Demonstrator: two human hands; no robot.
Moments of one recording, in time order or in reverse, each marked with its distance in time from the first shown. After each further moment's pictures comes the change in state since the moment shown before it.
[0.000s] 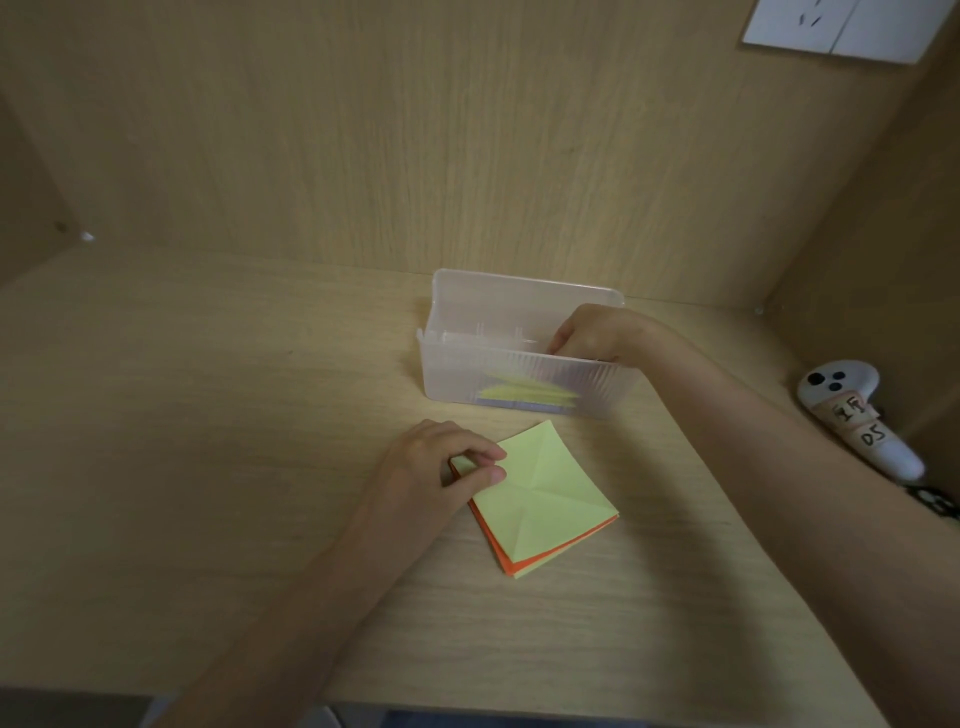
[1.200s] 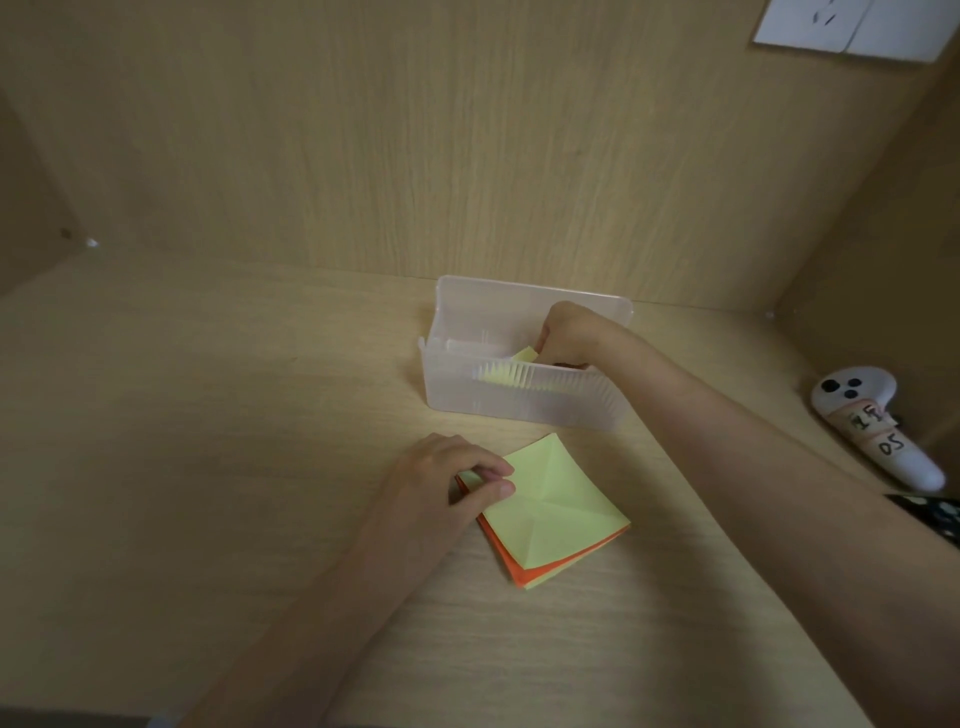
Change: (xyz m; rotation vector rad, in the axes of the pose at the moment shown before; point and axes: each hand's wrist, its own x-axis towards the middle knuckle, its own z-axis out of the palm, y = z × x) left_hand -0.002 0.004 -0.001 0.040 -0.047 -0.043; right_hand 0.031 -0.022 0.015 -0.096 0.063 0.023
